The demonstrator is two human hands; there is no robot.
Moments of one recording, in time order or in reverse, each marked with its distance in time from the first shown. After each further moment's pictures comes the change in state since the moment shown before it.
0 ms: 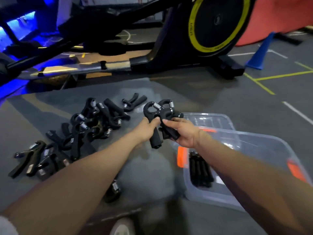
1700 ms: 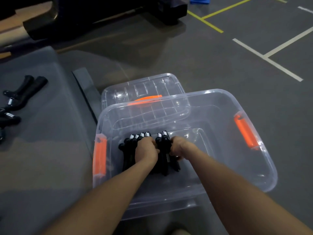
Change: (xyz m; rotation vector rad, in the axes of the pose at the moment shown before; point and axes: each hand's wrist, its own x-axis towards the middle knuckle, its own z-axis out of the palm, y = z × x) left_hand 0.048 -0.044 0.314 0.449 -0.158 -0.153; right_hand 0.007 0.112 -0.294 -0.847 0.344 0.539
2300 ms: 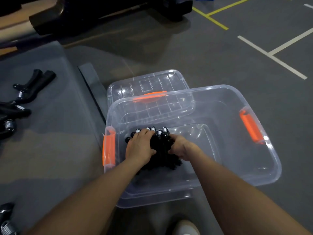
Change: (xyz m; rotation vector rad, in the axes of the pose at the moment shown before) left_hand -0.007 -0.033 -0.037 0.470 0.001 0.409; right_hand -0.008 -0.003 0.027 0.059 -0.038 -0.123
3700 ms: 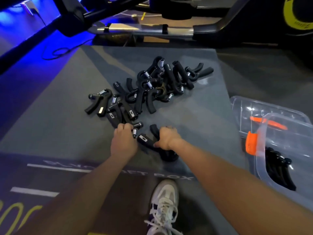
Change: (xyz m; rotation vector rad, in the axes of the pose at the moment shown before) left_hand -0.315 -0.321 -0.087 -0.320 0.553 -0.791; right_hand -0.139 -0.272 0.351 -0.885 -0.048 -0.529
